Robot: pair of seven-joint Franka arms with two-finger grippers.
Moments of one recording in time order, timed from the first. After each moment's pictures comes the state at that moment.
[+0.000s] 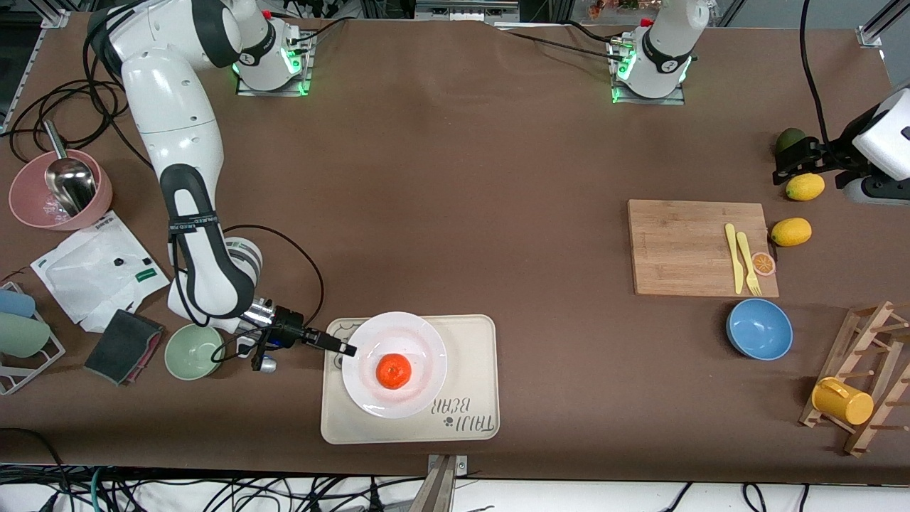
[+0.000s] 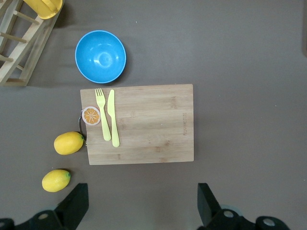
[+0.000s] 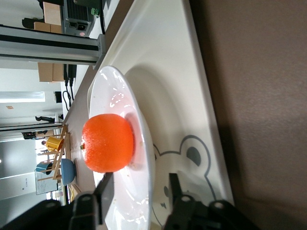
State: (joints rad) left arm 0.10 0.02 -0.08 -1.62 0.02 1.55 0.07; right arm 0.21 1.00 -0.03 -1.35 1.47 2.26 -0.60
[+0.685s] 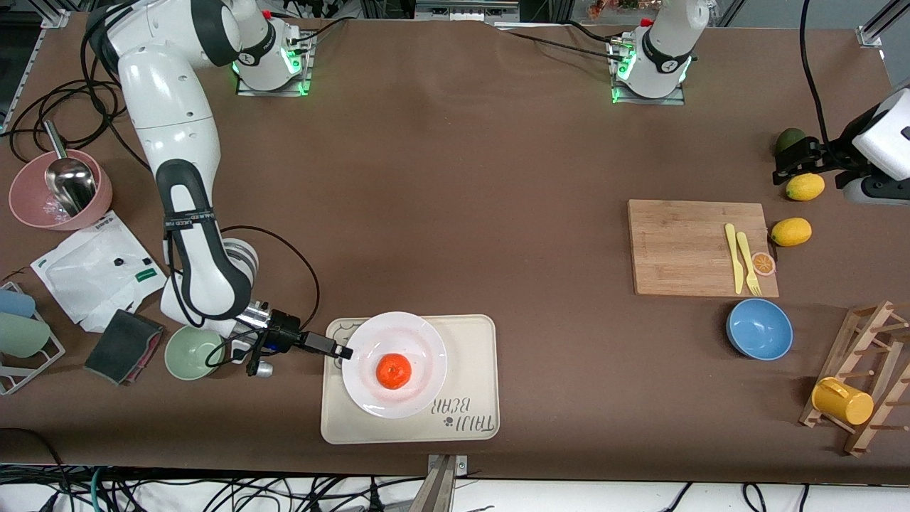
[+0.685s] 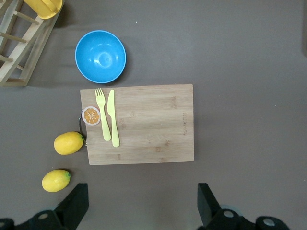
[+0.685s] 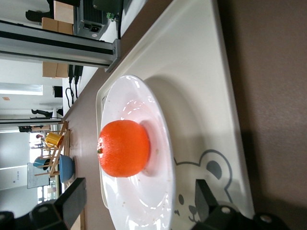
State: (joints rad) left arm 0.10 0.02 -0.08 -1.62 0.02 1.55 0.07; right arm 0.20 0.97 -0.03 -1.32 1.41 2.26 -0.61
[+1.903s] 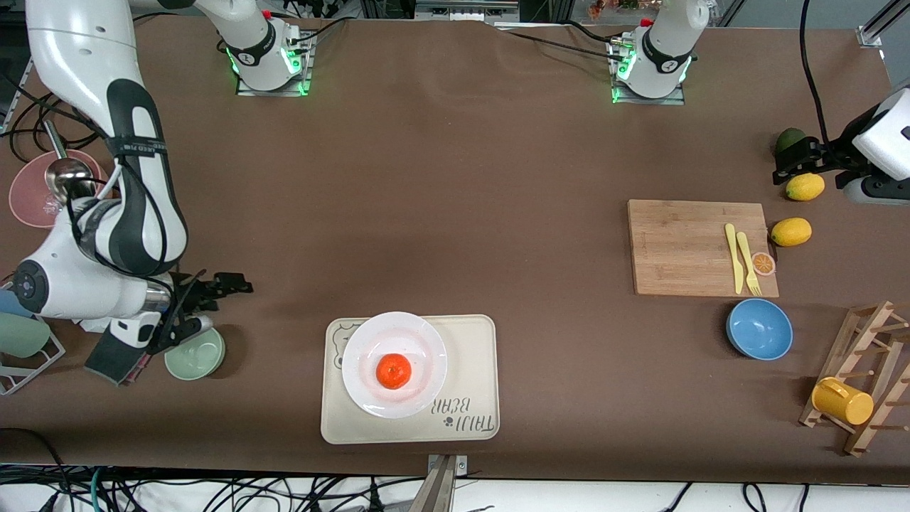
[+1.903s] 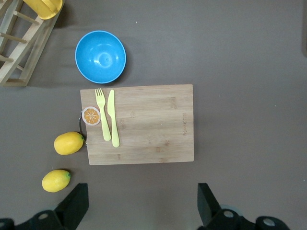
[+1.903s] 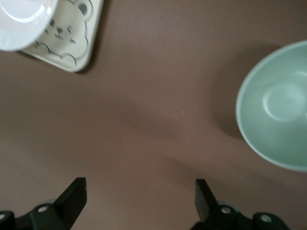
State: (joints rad) left arm 0.10 0.02 -0.08 -1.62 0.02 1.55 0.07; right arm 0.20 0.64 -0.24 -1.45 0.36 1.85 -0.56
